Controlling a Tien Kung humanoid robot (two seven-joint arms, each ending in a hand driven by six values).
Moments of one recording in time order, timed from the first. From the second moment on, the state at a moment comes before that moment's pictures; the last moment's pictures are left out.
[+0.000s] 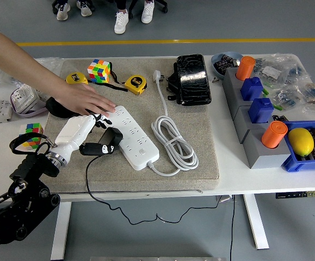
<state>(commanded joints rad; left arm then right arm) -0.32 0.27 -0.90 -1.13 1.98 0.36 -0.03 -0.09 -0.27 1.27 0.31 -0.33 -0.17 0.13</state>
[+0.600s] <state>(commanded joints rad) -0.18 0.31 -0.91 -1.24 1.83 0.55 -0.24 -0.10 -0.27 1.27 0.31 -0.33 -0.17 0.14</state>
